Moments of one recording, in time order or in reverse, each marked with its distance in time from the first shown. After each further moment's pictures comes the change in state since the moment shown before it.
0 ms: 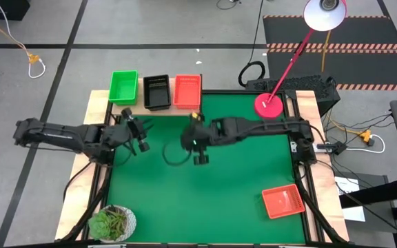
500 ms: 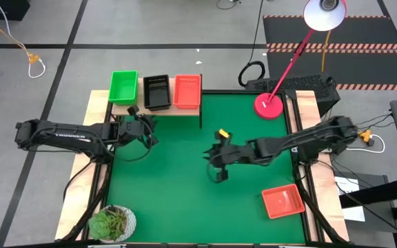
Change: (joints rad) left arm 0.155 0.207 -0.013 0.113 0.007 0.024; right arm 0.111 -0.457 -0.948 0.793 0.035 0.042
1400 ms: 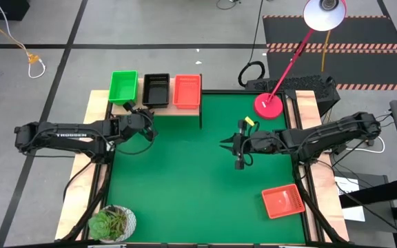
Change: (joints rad) left arm 0.113 0.019 0.000 0.023 -0.057 0.010; right arm -0.050 -0.361 -0.349 0.188 -0.003 0.059
